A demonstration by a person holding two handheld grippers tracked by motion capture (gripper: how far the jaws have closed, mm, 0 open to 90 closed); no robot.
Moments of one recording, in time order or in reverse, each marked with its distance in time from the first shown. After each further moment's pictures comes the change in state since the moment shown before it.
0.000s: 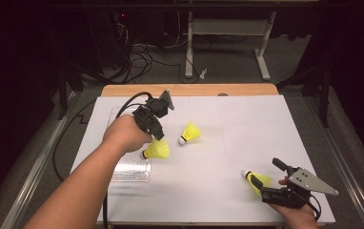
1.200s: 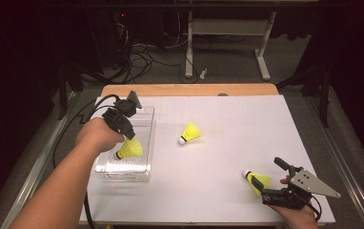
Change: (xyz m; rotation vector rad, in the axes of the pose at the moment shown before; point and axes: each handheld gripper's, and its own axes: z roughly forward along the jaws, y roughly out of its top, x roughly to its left) left arm 0.064 -0.047 0.008 0.036 0.050 -0.178; right arm 0.002 0.002 -0.003 -0.040 0.006 -0.024
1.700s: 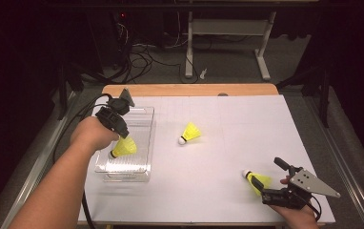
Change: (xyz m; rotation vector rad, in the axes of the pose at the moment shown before) left arm 0.016 -0.005 -0.001 0.000 0.006 -0.062; right arm -0.001 -0.001 0.001 0.005 -0.004 0.007
